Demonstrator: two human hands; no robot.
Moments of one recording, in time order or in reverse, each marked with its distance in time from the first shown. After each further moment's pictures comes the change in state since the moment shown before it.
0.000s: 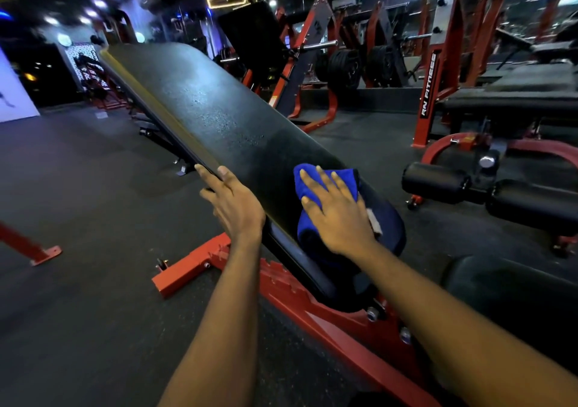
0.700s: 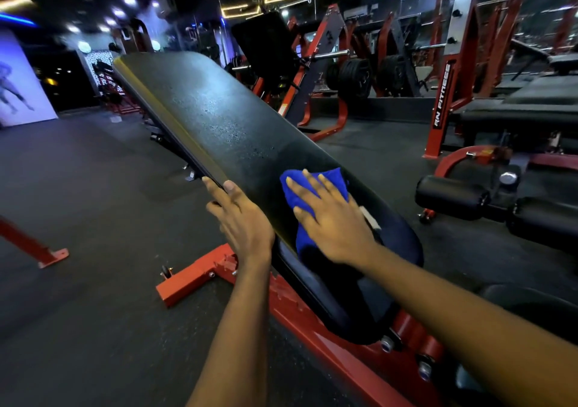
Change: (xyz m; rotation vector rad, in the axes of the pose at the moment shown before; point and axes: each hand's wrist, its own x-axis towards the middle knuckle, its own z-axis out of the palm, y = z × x) left_hand 0.007 -0.007 0.006 -0.029 0.045 0.013; right_hand 0.030 -0.012 0.007 -0.068 -0.007 -0.226
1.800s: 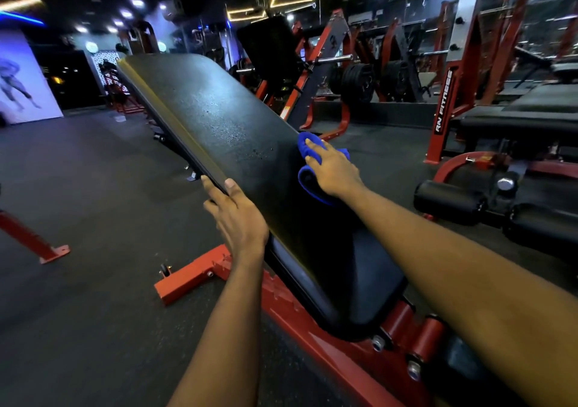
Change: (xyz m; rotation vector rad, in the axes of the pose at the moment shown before) left_hand -0.004 0.002 -0.005 0.013 -0.012 -0.004; right_hand 0.103 0.056 -0.004 0.202 -0.042 0.239
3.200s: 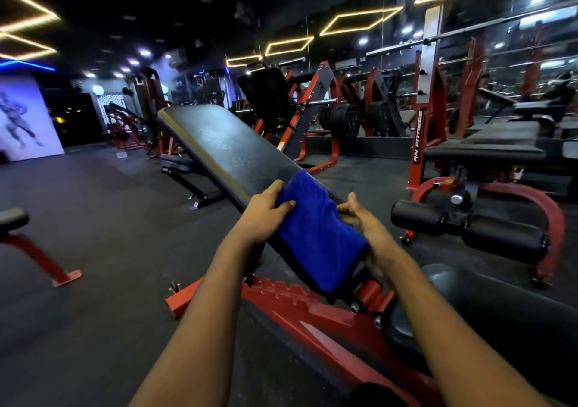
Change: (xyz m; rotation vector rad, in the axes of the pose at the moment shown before) left_hand -0.051 0.086 -0.100 0.177 -0.815 0.511; right_hand -0.246 -0.062 -0.103 1.234 -0.107 0.241
